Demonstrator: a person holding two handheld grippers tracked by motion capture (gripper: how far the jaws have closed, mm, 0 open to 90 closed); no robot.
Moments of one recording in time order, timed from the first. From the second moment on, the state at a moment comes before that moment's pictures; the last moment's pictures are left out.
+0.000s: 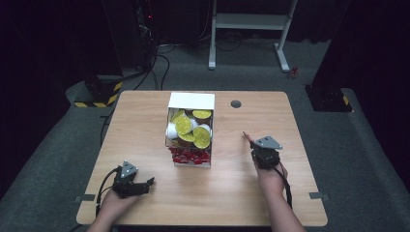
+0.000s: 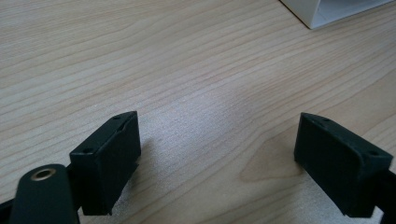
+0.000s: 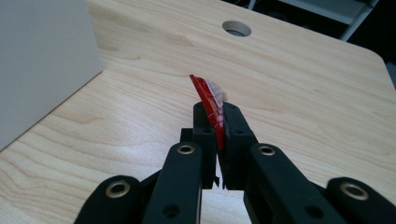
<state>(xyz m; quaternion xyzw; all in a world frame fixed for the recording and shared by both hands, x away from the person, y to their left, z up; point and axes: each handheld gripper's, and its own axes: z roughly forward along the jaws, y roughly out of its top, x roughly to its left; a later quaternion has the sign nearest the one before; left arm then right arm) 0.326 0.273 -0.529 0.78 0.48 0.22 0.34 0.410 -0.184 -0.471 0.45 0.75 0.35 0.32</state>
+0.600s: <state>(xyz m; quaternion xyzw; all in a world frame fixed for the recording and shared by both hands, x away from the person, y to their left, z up) 0.326 0.273 -0.530 0.78 0.48 0.22 0.34 0.404 -0.183 -0.493 0.46 0.77 0.34 0.30</state>
